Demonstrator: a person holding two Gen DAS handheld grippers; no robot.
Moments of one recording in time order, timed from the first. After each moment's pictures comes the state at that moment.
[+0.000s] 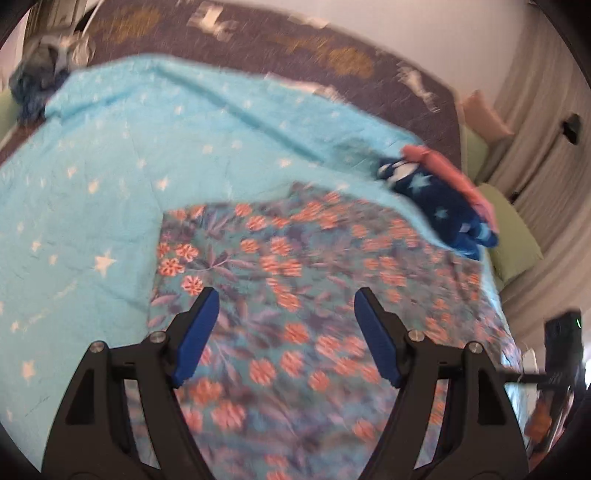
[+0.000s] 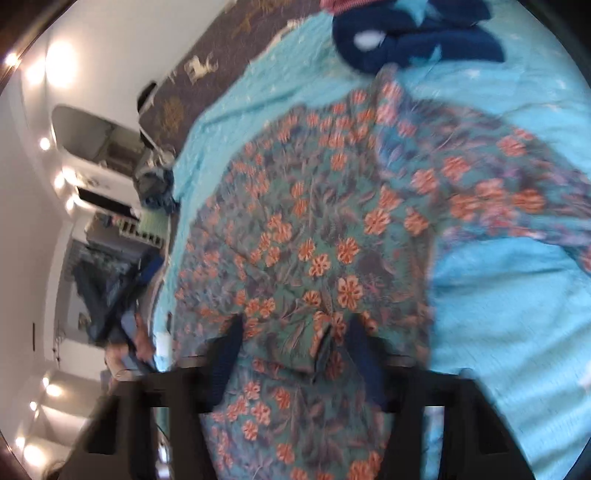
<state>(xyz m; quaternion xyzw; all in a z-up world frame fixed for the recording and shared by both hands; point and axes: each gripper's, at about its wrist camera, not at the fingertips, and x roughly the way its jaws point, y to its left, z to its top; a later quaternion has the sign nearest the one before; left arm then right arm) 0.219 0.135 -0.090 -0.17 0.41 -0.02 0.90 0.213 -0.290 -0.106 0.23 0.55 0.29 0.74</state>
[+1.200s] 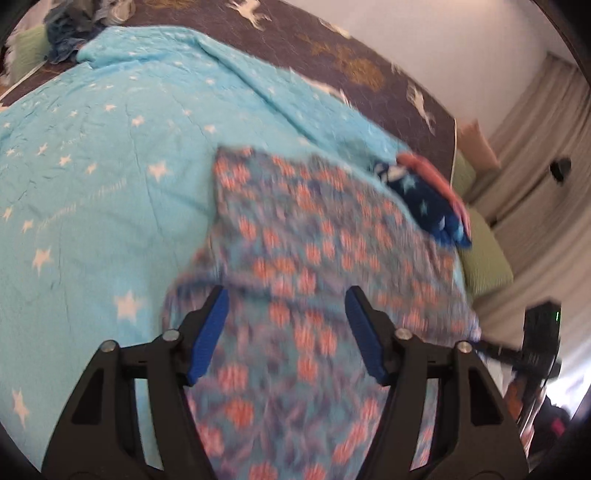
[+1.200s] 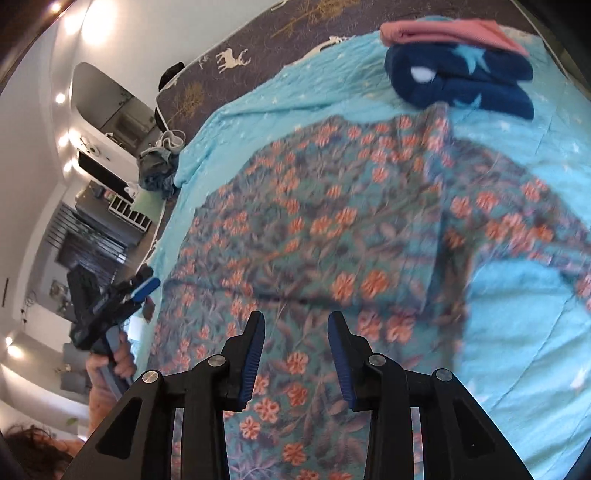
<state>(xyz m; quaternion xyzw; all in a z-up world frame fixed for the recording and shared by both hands) 0.103 0.166 -0.106 -0.25 0.40 -0.05 0.88 0.180 -0.259 -0.090 0.17 0.50 0.30 0.79</state>
